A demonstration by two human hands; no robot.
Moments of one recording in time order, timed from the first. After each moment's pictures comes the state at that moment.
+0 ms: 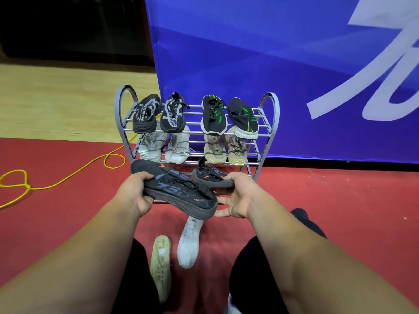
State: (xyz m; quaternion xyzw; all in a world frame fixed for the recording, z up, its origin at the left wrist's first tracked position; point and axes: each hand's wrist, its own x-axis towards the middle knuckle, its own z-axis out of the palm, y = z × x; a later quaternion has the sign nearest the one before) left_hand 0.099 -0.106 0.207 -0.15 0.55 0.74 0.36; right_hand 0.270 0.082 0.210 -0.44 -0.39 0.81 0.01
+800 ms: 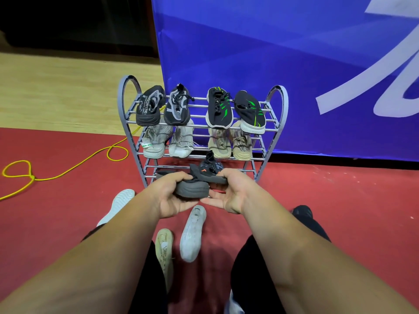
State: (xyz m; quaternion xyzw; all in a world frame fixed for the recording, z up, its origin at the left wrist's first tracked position) left_hand 0.134 -0.074 0.198 -0.07 0.55 0.62 0.55; right_hand 0.247 0.064 0.207 -0.43 -0.39 0.81 0.00
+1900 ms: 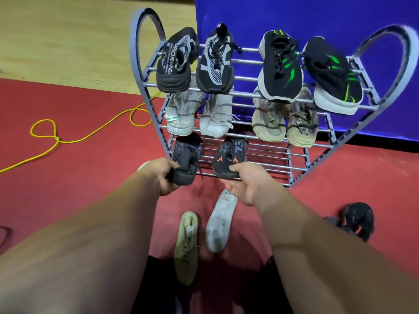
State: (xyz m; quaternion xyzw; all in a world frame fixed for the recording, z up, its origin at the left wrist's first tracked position) left_hand -0.017 -0.079 0.080 -0.22 0.60 0.61 0.46; right_hand 0.124 0.083 0.096 -0.52 -0.41 0.75 -0.03
